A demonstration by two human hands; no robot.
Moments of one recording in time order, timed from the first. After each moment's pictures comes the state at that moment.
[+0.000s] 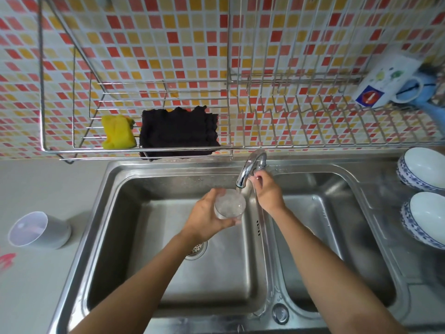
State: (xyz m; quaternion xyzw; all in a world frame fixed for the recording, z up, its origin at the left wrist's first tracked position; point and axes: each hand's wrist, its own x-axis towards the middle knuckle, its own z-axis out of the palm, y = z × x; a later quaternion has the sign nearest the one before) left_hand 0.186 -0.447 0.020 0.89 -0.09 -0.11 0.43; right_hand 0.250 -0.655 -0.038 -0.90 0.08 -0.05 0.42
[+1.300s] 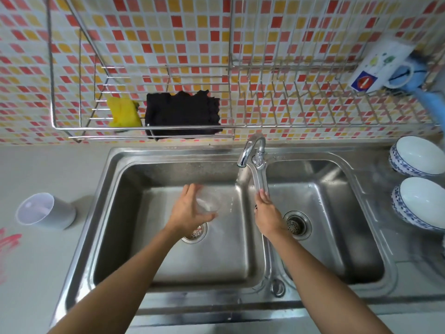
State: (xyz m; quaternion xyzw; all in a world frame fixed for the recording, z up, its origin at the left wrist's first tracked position) left_hand 0.163 -0.400 -0.007 0.92 -0.07 -0.07 0.39; right_hand 0.151 -0.649 -0.077 -0.98 0.03 0.10 0.18
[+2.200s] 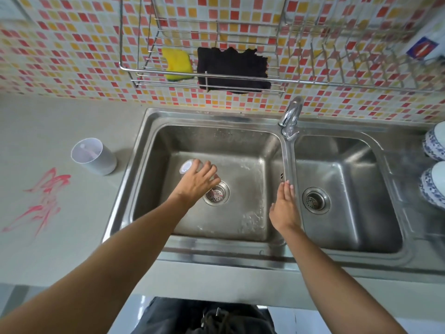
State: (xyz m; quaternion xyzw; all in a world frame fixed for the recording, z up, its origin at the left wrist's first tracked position) left_hand 0.119 -0.333 -0.009 0.89 -0.34 -0.01 -0.30; right_hand 0.066 -0.600 -0.085 -0.98 0.11 0.11 0.12
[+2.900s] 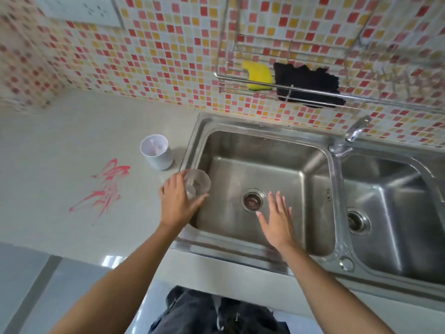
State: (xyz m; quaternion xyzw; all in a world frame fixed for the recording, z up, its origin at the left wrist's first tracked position) left_hand 0.039 -0.174 -0.014 0.96 0.09 0.12 0.25; right_hand 0.043 -0.455 -0.072 -0.98 -0.01 0.10 0.19
